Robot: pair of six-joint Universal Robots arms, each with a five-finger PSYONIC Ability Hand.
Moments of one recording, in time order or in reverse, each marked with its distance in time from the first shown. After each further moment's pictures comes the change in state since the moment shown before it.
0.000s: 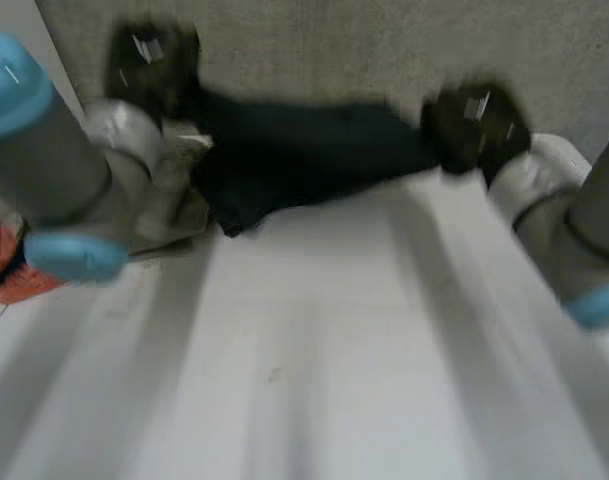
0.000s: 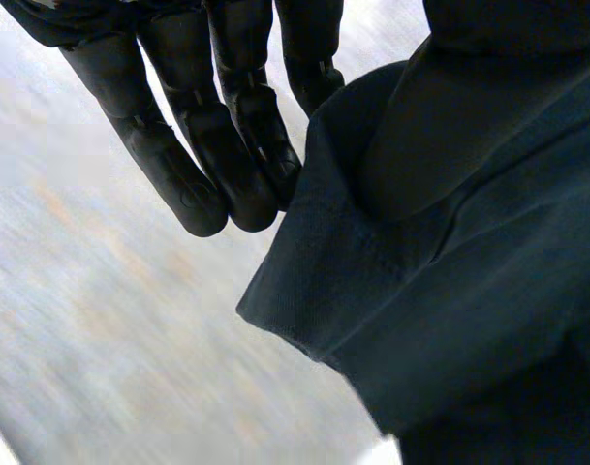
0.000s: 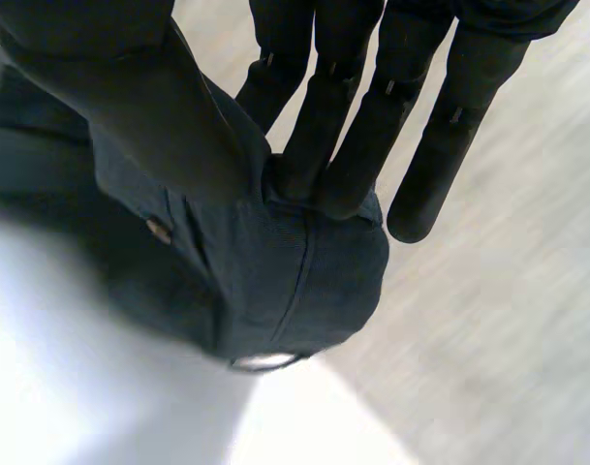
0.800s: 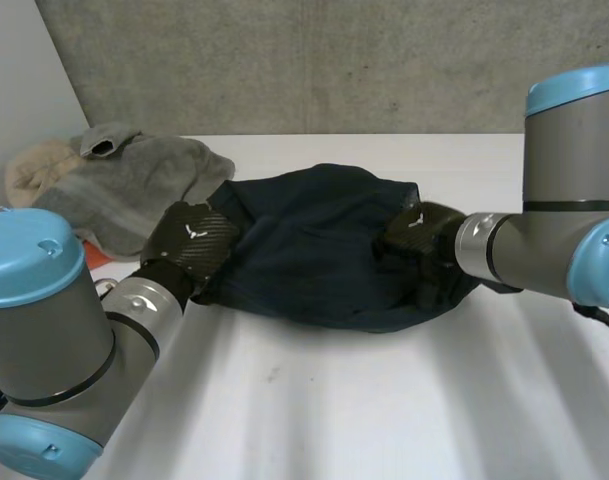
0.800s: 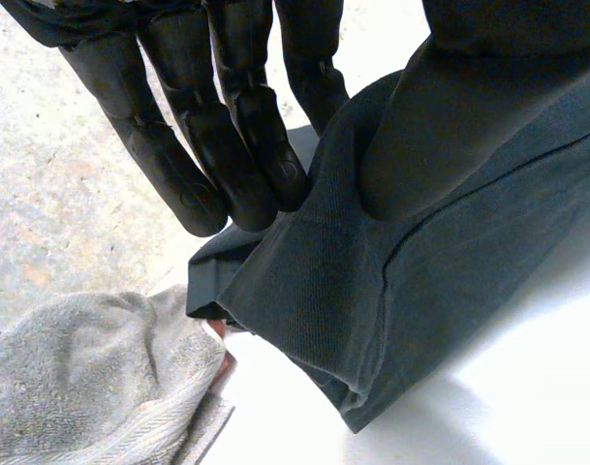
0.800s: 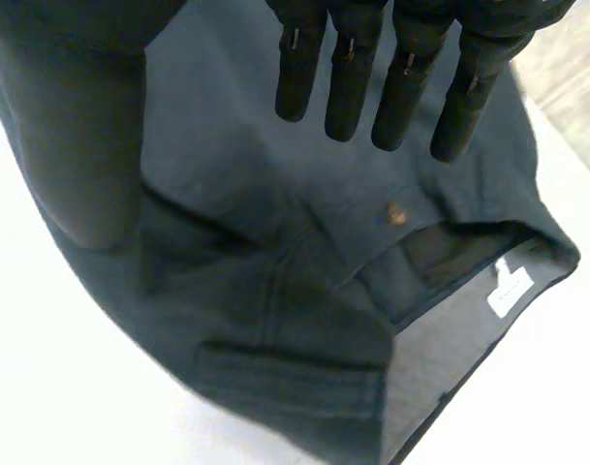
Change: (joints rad) left arm -0.076 0.184 -0.555 -0.057 0.056 0.098; right arm 0.025 0.350 -0.427 0.830 -0.131 -0.349; left_hand 0.000 0.000 0.000 0.000 0.000; right_hand -0.661 -0.741 -0.734 -0.753 -0.769
